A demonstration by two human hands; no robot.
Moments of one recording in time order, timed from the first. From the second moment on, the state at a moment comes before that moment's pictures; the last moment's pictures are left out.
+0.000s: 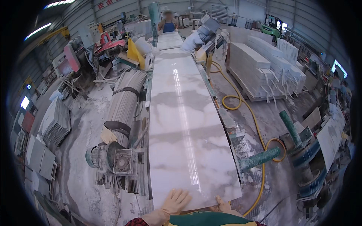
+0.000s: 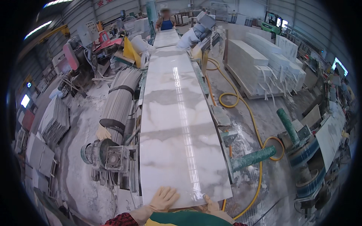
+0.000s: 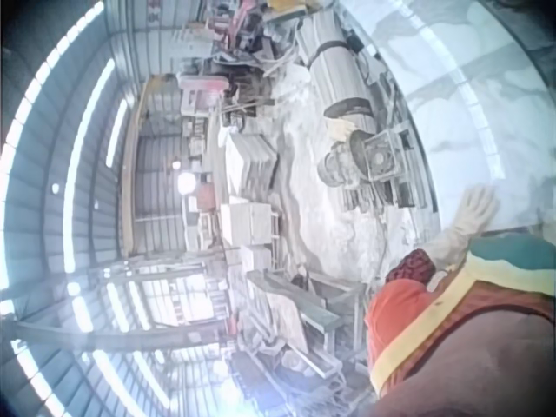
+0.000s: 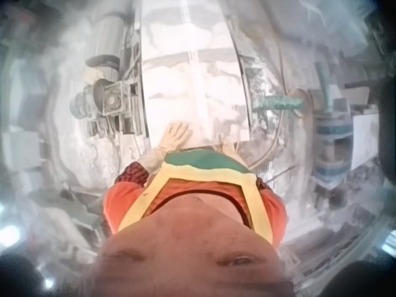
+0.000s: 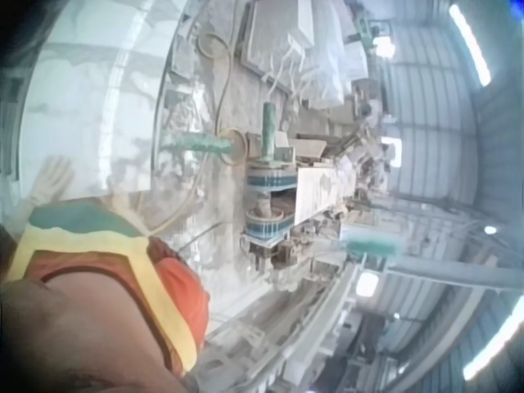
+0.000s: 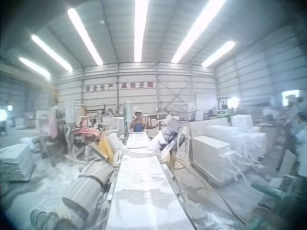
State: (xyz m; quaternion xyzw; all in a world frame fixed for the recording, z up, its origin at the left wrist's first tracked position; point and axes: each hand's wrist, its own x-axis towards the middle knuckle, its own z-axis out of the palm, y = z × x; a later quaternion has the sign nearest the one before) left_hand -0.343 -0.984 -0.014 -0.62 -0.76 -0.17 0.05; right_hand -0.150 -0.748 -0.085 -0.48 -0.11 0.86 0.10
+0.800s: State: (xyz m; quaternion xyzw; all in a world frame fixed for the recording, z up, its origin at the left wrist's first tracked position) left_hand -0.459 -0.983 -0.036 -0.71 -0.64 -0.25 -0.14; right_hand -0.138 -0.753 -0.068 -0.48 -0.13 0.87 0.05
